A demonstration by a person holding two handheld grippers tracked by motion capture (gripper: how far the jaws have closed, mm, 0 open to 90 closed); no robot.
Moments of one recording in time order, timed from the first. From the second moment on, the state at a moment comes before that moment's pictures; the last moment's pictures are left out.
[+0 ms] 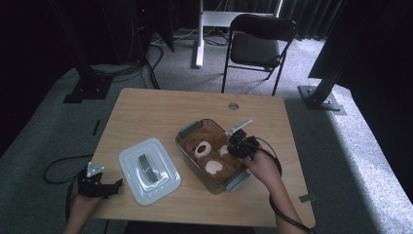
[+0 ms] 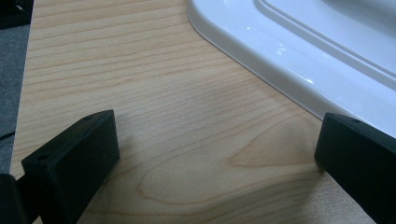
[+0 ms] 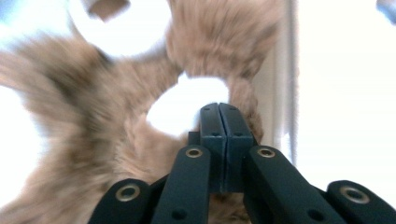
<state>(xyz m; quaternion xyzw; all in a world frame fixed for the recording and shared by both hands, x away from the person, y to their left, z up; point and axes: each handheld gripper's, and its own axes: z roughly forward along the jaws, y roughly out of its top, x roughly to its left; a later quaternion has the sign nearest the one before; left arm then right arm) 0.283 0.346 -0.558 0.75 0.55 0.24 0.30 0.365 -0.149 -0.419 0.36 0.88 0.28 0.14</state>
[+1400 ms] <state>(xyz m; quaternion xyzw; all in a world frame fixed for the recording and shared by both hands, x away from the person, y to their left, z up) 0.282 0.345 -0.558 0.74 0.55 0.24 0.30 0.390 -0.249 -0.481 0.50 0.73 0.41 0.21</state>
